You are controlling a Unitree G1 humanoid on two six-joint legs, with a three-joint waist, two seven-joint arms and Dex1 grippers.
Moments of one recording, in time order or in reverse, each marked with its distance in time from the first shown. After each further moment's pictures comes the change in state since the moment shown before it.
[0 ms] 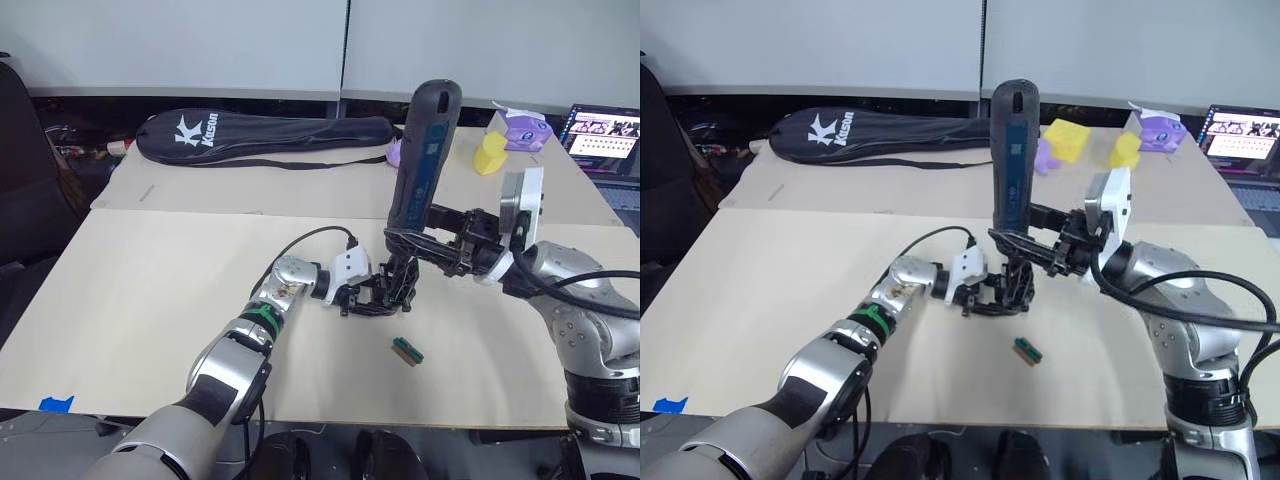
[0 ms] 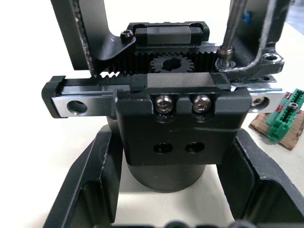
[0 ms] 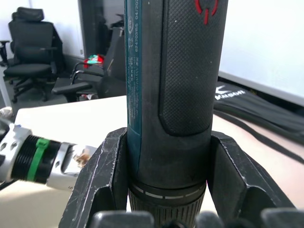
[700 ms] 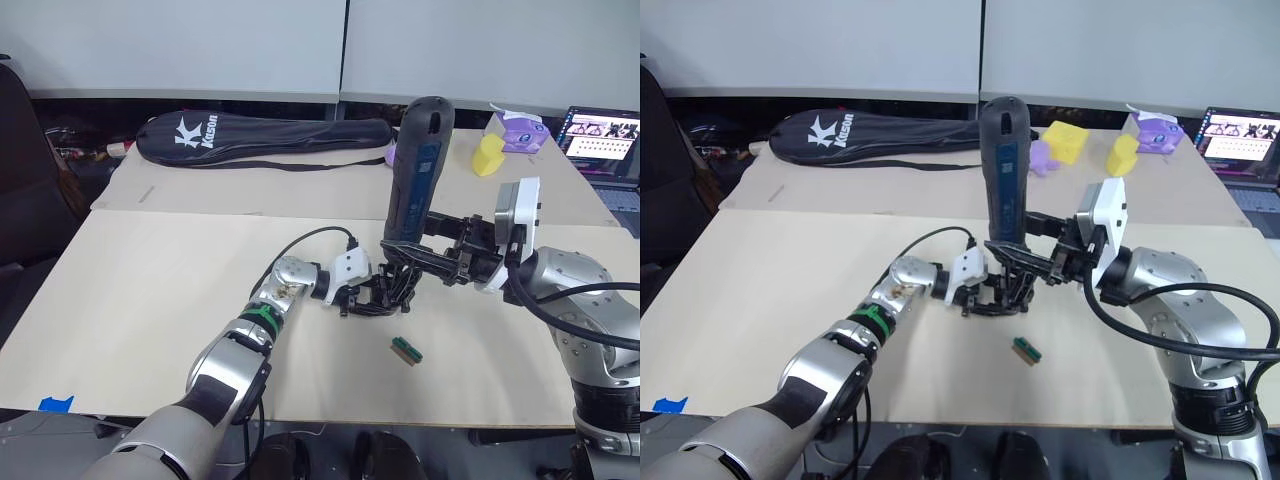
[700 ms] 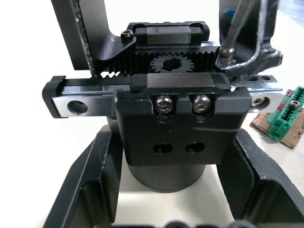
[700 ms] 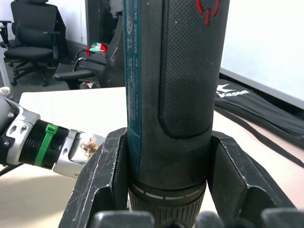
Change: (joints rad) left arm 0.001 0.001 0.000 0.002 0.013 -0.015 0.010; right arm -0.004 -0.034 0.021 -0.061 0.008 0.055 -0.046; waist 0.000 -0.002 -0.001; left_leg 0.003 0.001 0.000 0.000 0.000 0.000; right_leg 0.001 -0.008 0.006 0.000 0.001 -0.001
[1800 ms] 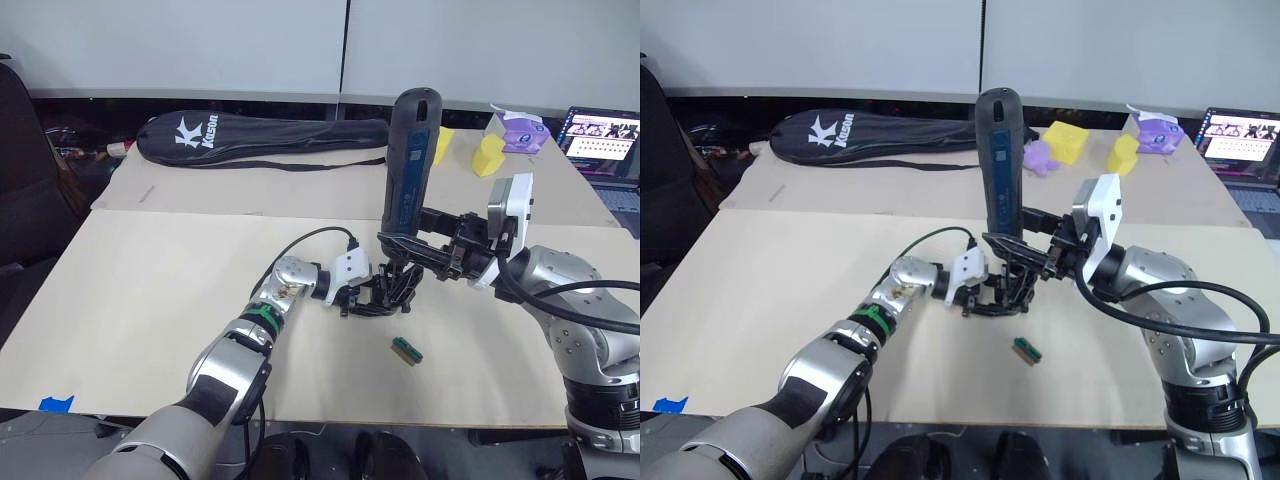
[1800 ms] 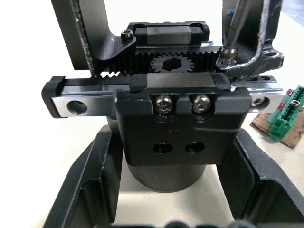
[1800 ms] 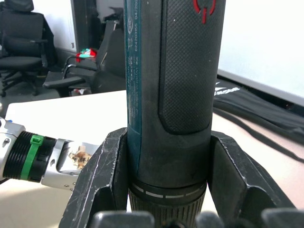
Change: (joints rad) left arm 0.000 -0.003 0.003 0.001 0.004 0.000 0.002; right arm 0.006 0.033 0.007 0.011 -0.003 0.008 -0.063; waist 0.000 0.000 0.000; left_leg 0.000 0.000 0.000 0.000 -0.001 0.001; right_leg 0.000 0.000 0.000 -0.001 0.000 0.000
